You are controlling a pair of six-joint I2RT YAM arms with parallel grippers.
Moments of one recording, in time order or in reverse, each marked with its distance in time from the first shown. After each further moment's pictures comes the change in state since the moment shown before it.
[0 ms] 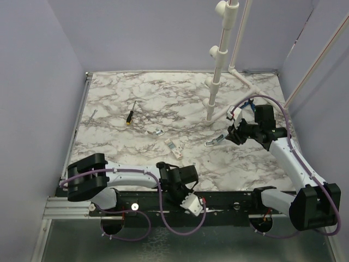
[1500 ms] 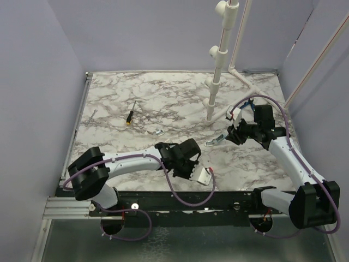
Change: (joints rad) left arm 0.164 0.014 0.158 0.003 -0.166 0.015; right arm 0.000 0.018 0.000 0.000 0.008 -0.008
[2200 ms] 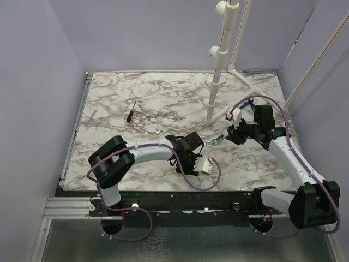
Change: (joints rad) left arm 0.144 0.259 0.126 0.012 0.028 0.000; right arm 0.000 0.000 0.000 0.000 0.006 -0.009
